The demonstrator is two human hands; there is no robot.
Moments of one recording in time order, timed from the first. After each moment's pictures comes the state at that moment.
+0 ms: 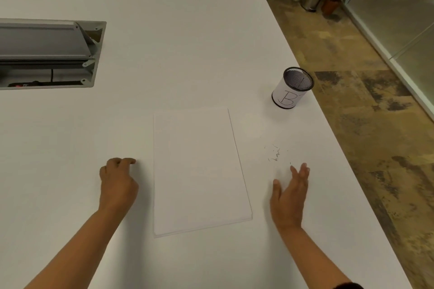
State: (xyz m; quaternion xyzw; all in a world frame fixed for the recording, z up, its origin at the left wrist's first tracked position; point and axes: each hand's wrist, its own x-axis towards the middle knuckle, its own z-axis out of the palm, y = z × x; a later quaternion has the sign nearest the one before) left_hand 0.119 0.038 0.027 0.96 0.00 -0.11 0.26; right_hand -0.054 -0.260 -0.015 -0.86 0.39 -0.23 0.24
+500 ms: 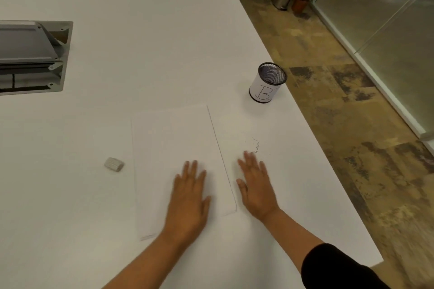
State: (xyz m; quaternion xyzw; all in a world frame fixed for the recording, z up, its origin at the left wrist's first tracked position) left_hand 0.020 -0.060 0.002 0.89 -0.36 -0.02 0.28; right_hand -0.053 -0.255 -0.014 -0.98 0.15 -0.06 0.14
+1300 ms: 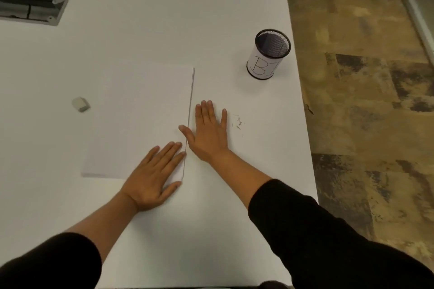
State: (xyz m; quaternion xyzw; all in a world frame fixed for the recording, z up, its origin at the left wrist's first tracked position) left_hand -0.017 -0.092 -0.023 0.90 -0.43 -0.07 0.08; right_hand 0.018 -0.287 -0.002 -0.99 0.04 0.08 0.13
